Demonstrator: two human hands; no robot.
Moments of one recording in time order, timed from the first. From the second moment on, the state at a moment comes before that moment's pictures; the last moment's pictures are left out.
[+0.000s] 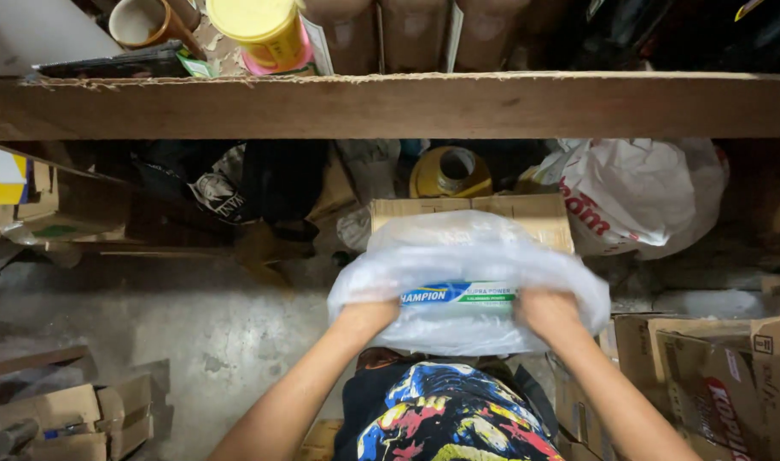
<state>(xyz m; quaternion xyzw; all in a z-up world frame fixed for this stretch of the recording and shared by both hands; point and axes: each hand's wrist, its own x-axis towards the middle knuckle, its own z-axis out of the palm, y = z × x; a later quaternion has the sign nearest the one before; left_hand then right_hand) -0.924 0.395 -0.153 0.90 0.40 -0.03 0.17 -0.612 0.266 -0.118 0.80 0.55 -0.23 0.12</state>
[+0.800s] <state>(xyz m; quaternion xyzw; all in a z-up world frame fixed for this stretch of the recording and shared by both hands) -0.938 0.377 -0.109 0.89 0.33 0.21 0.22 -0.620 0.277 -0.087 0.75 0.64 -0.18 0.08</state>
